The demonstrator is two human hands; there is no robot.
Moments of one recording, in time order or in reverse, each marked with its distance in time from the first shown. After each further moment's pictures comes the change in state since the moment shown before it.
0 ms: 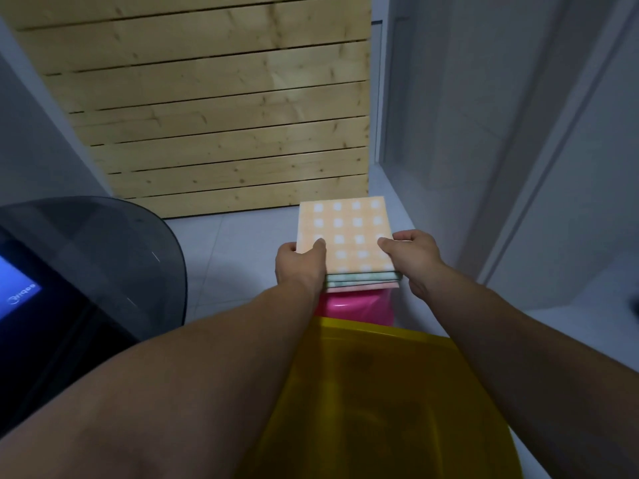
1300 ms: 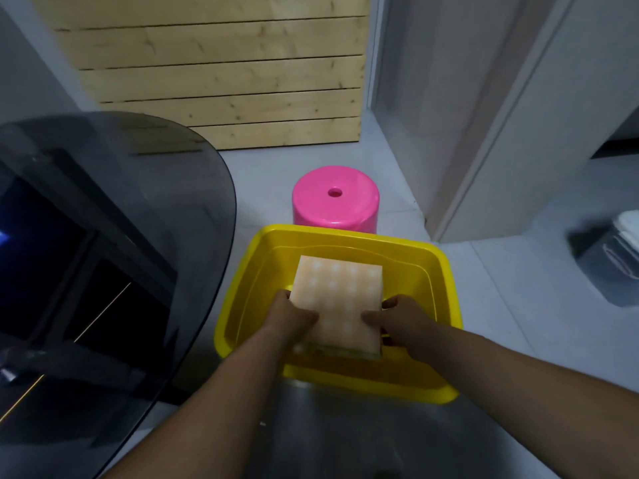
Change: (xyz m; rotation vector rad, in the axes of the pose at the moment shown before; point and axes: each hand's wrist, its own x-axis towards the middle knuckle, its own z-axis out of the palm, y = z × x) left_hand -0.131 -0.124 -0.127 0.510 -0.357 -0.181; right_hand -0.207 0.123 -0.039 -0.202 -0.305 0.393
